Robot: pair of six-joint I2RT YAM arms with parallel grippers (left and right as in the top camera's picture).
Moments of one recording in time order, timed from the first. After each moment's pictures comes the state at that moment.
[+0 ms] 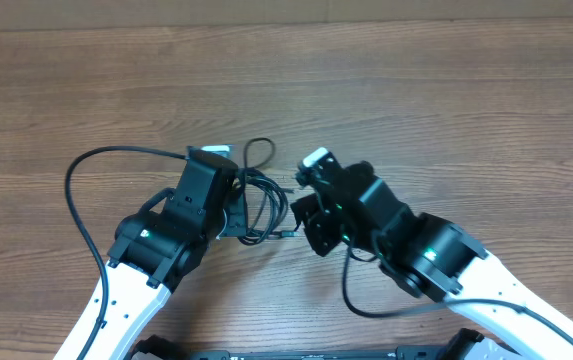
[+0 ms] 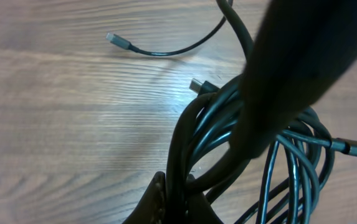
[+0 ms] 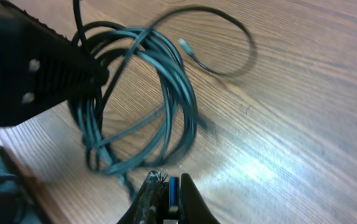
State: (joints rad) left arm -0.47 1.12 1.03 -0.92 -0.14 -0.53; right arm 0.82 1.18 1.05 -0.62 -0.07 0.26
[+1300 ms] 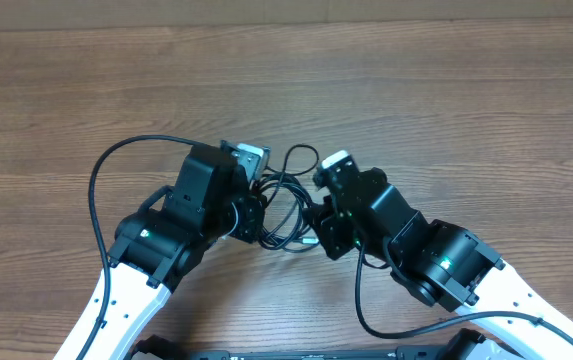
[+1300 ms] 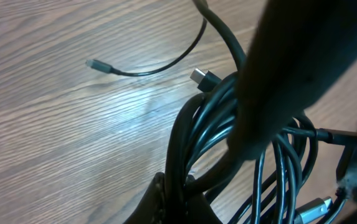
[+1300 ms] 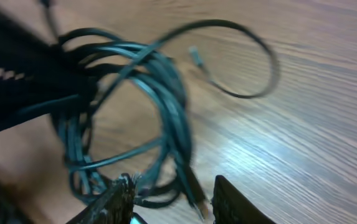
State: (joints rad) left arm -0.47 1.12 1.03 -0.82 0.16 -0.17; right arm 0.82 1.15 1.05 -0.69 0.00 0.28
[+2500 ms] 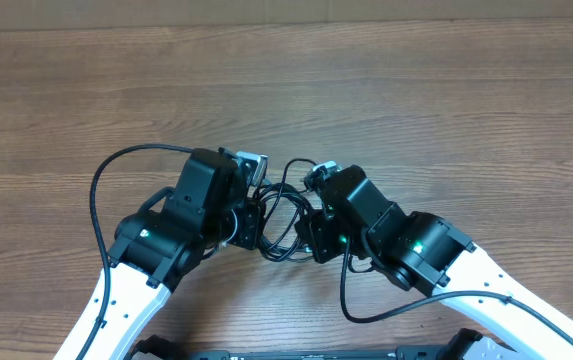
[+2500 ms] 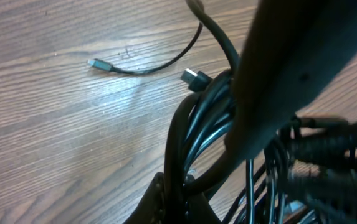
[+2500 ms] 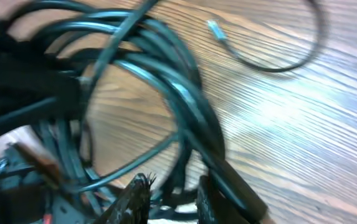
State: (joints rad) left arm -0.47 1.12 1.03 -0.89 0.21 -0.26; right arm 0.82 1.25 1.05 -0.74 -0.10 0.48
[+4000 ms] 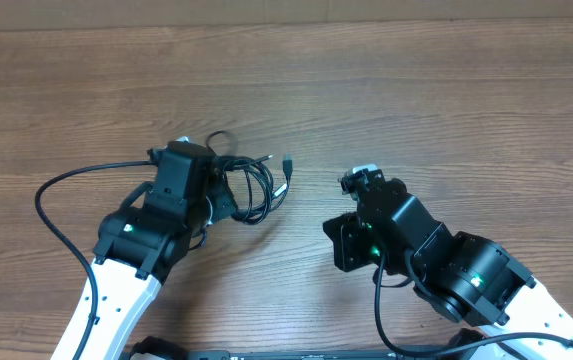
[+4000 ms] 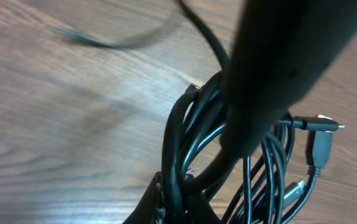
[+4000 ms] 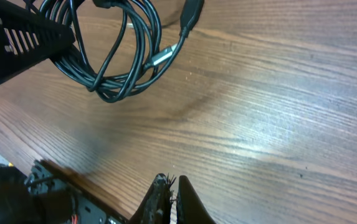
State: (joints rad) left arm -0.36 1.12 1.03 -0.88 -0.05 -0.78; right arm 0.82 1.06 1.08 -0.86 -0.06 0.60
